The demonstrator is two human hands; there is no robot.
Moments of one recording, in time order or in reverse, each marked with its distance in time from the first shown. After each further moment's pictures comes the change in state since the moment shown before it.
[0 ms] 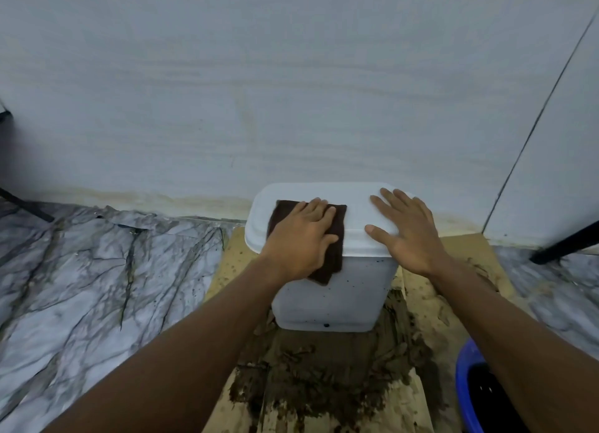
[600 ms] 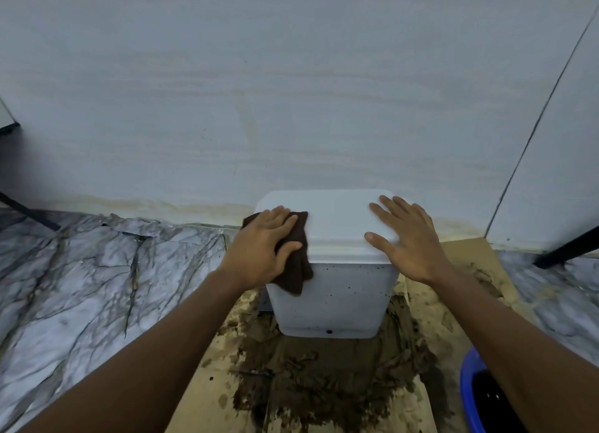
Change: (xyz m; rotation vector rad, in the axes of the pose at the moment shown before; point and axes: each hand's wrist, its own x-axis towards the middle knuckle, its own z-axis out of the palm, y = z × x) left_hand -0.039 -0.053 -0.019 -0.018 0.061 -0.077; right_hand -0.004 -0.004 -0.002 0.012 -0.014 -0.024
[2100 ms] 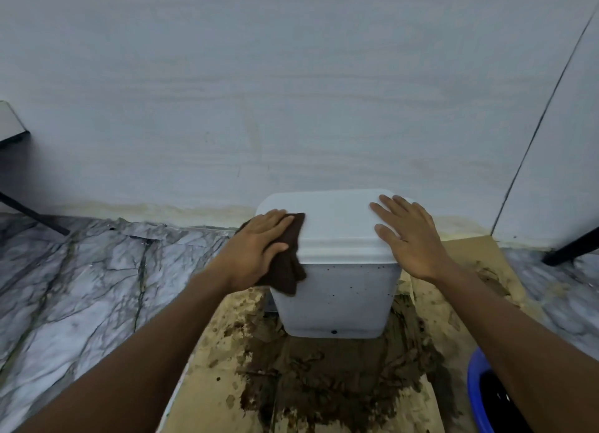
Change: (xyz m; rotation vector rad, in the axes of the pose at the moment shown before) left_hand -0.007 -0.025 -0.007 -0.103 -0.113 0.004; right_hand -0.001 0.000 -0.002 0.087 0.009 -0.020
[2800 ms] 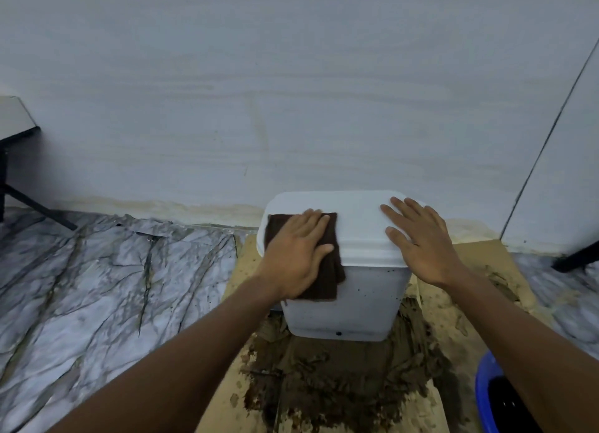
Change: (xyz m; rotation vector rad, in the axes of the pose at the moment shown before) left_hand 0.017 0.051 0.028 0.052 0.094 0.040; right_hand 0.001 0.003 0.005 -0.057 0.009 0.011
